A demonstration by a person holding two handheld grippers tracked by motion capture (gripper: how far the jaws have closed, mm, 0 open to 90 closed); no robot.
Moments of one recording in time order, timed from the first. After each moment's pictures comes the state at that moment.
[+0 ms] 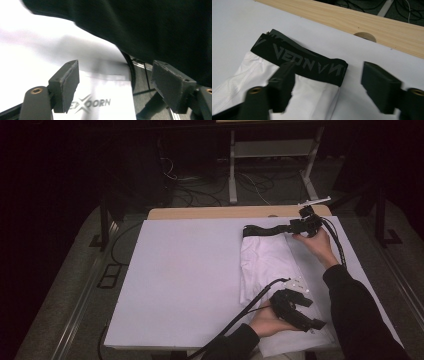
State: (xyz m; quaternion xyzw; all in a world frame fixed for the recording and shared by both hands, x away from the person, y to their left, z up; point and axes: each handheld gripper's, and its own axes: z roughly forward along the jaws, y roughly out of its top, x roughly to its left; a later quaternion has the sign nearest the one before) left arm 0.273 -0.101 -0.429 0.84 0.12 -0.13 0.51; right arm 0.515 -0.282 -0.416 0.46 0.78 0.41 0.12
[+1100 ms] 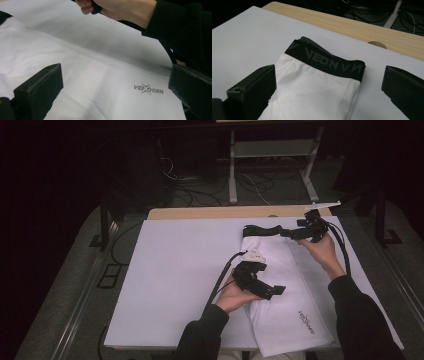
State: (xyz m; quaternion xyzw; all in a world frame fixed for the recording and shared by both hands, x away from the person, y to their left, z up) left arm 0.331 -0.013 -0.399 0.83 0.21 -0.02 0.52; right arm 0.470 -0.278 -0.393 0.44 0.76 0.45 0.13
